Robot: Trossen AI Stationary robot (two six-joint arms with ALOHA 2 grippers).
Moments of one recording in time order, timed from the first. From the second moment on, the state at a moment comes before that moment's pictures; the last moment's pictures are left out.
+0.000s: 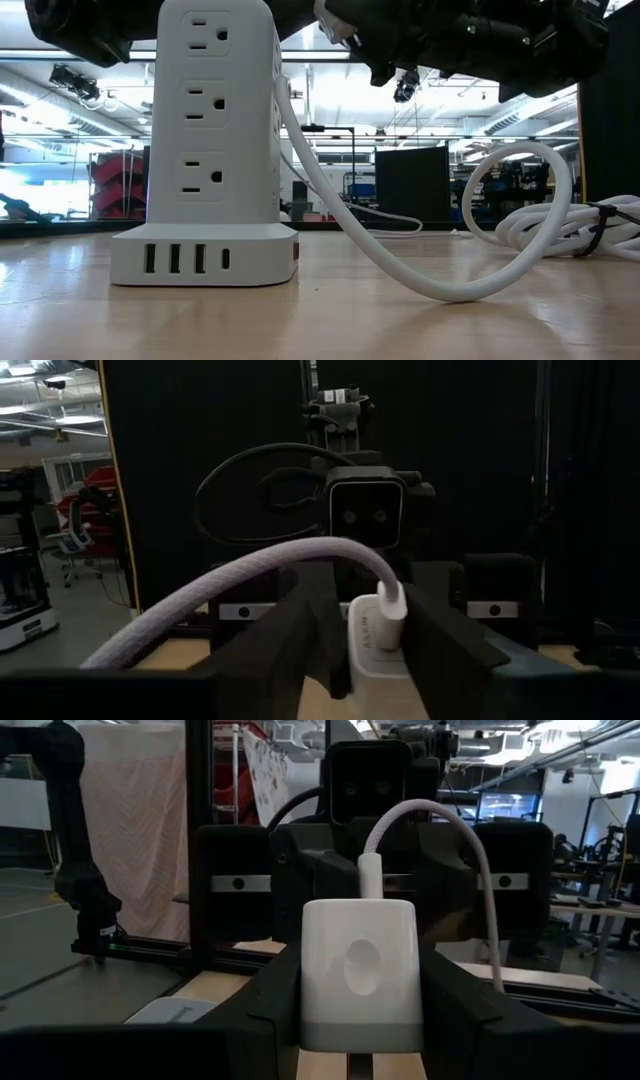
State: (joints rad) left arm -0.28 1.59 0.63 1.16 -0.43 0.13; right arm 0.13 1.69 0.63 1.26 -0.03 -0.05
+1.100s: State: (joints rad) left arm -0.35 1.48 0.63 0.95 -0.50 0.12; right arm 0.12 1.68 0.64 1.27 0.00 -0.04
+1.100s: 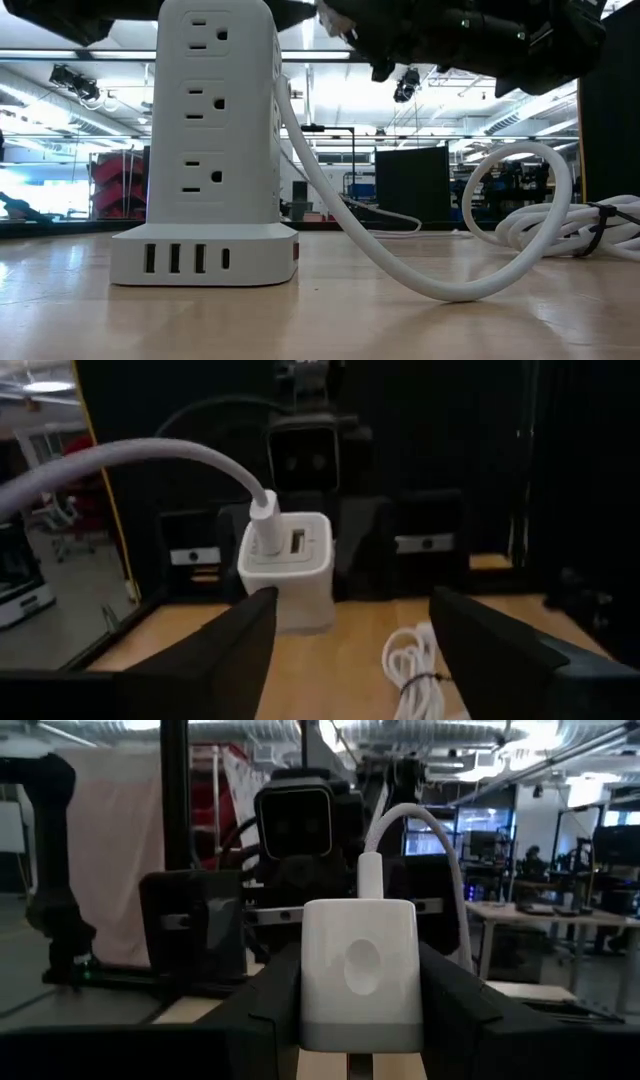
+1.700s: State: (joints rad) left arm -0.36 1.44 0.63 1.01 -0.63 0.20; right arm 0.12 1.68 0.63 1.22 -0.02 -0.03
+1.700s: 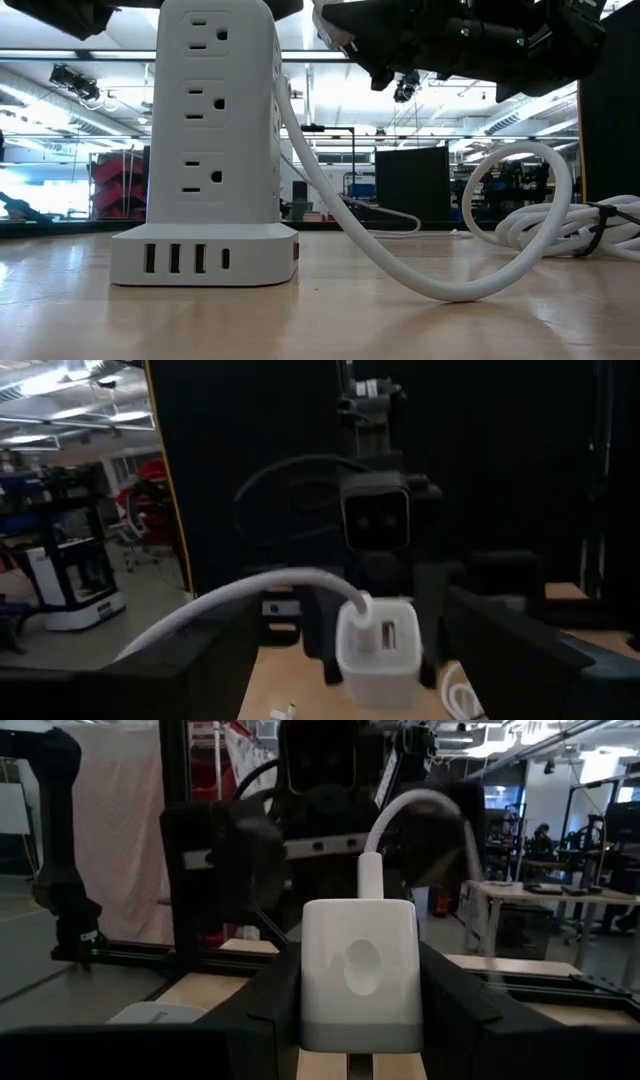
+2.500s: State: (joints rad) left arm -0.29 1.45 0.63 0.98 -0.52 0.15; right arm 0.11 1.68 0.63 1.22 -0.02 -0.03
